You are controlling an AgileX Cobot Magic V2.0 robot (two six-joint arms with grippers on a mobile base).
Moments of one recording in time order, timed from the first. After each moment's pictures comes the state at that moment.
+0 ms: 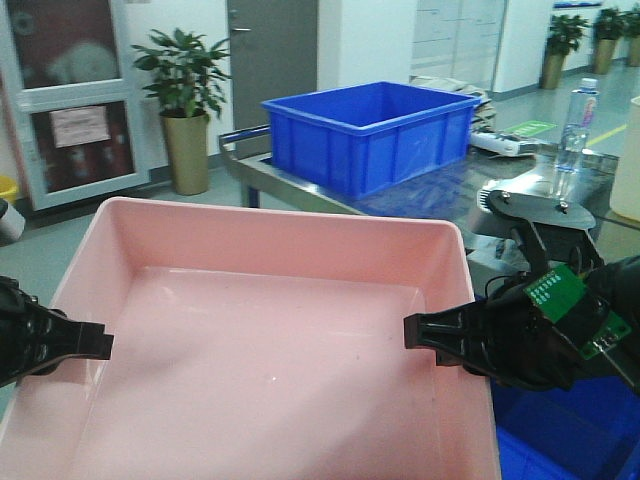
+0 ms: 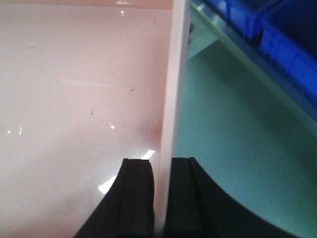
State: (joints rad) left arm -0.16 1.23 -1.13 -0.47 0.78 0.25; right arm 0.45 1.30 -1.25 -0.10 0.83 0.44
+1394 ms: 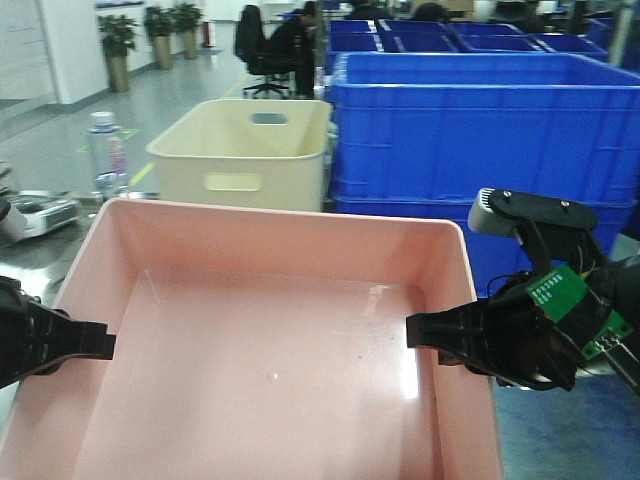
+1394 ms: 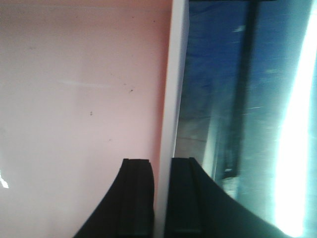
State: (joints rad) left arm -0.16 1.23 -1.13 -0.48 0.78 0.25; right arm 0.45 1.30 -1.25 -0.10 0.83 0.44
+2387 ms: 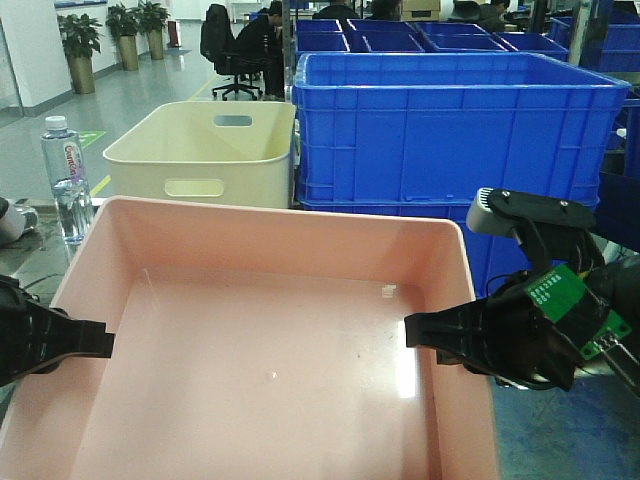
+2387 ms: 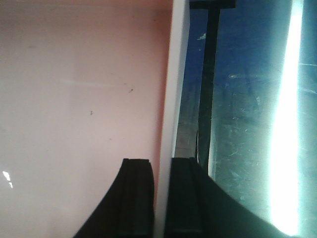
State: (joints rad) left arm -0.16 1.23 -1.13 -0.48 0.77 0.25; right arm 0.45 1.30 -1.25 -0.10 0.83 0.44
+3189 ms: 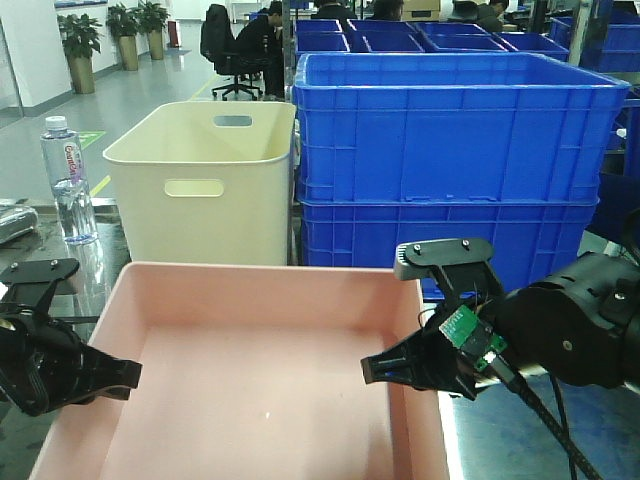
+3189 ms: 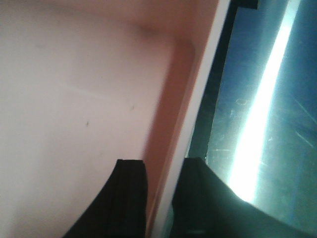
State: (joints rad) left arm -0.15 1.49 -1.13 -0.44 0.71 0.30; right arm 0.44 1.54 -1.25 -0.16 0.63 0.28
